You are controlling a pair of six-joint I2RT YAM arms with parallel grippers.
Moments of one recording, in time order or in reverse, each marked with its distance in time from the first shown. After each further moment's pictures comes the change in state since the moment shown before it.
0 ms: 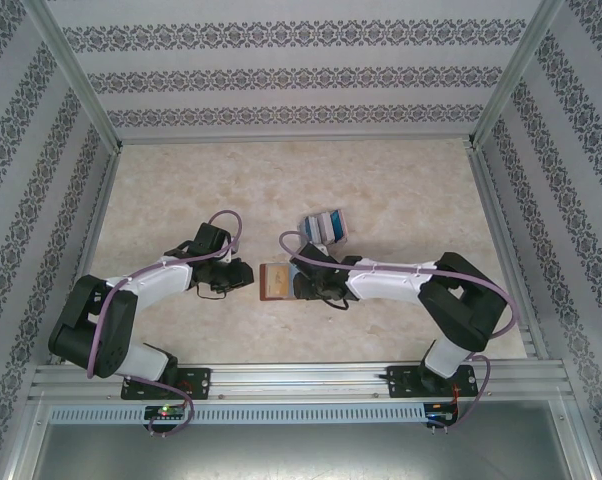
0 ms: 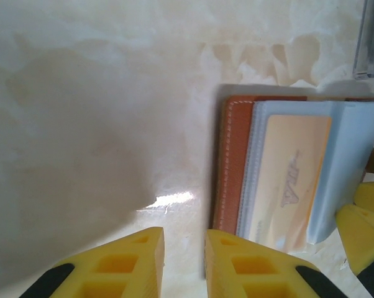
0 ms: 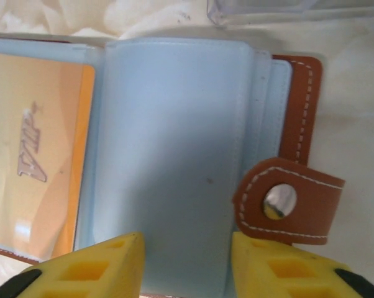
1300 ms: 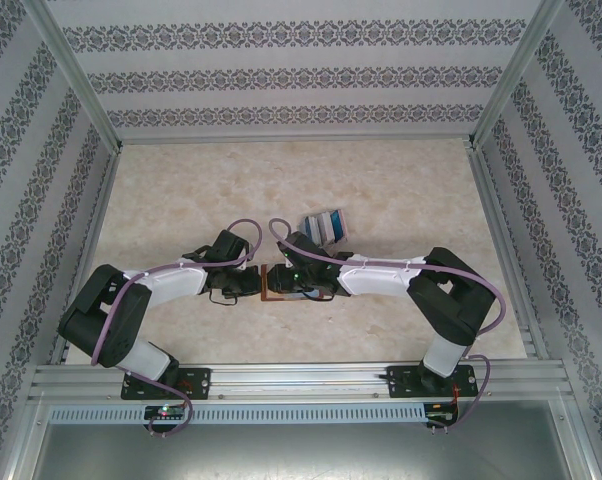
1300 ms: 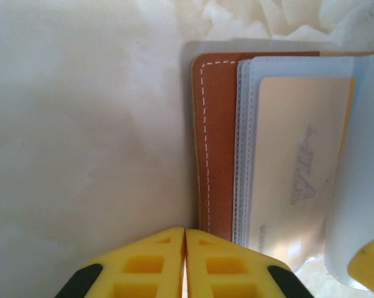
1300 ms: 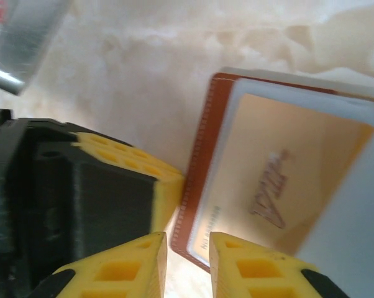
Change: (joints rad) left arm -0.131 0.074 0.004 0.056 -0.077 0.003; right arm 0.005 0.059 0.060 0.263 -0.303 0.032
